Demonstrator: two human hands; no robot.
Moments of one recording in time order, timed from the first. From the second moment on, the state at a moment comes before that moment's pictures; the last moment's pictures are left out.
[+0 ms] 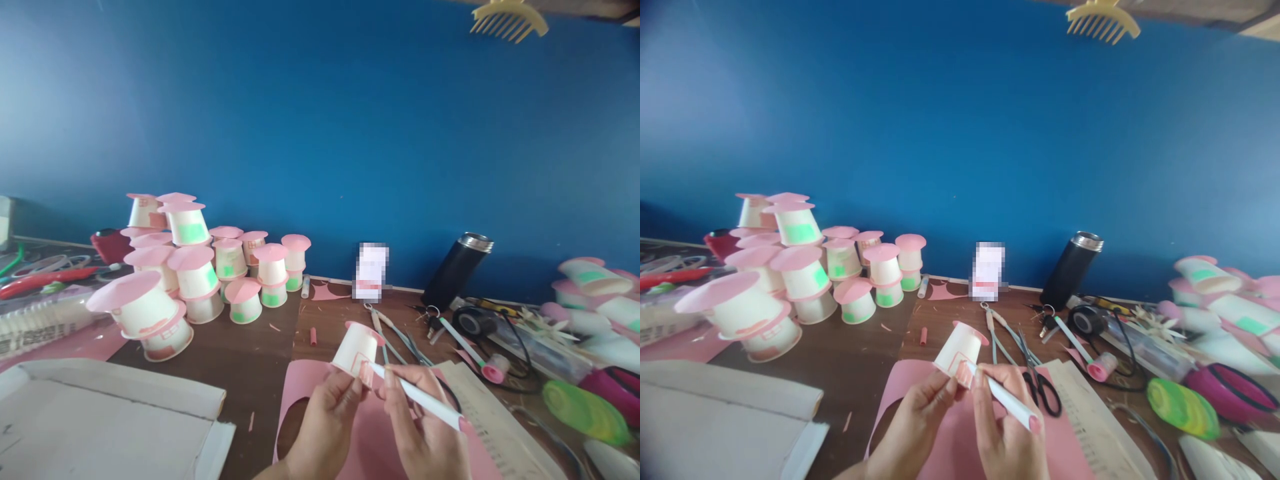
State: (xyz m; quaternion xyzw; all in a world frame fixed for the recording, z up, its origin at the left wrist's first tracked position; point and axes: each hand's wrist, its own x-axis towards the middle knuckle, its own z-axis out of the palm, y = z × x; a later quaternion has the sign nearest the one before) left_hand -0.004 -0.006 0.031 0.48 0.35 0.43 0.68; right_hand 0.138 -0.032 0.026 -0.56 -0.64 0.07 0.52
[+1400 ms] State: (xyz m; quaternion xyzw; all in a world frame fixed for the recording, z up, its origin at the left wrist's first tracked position) left_hand -0.001 -0.009 0.020 0.58 0.42 0.45 0.54; right_hand 0.128 -0.041 0.043 -0.56 -0.66 0.08 0.49
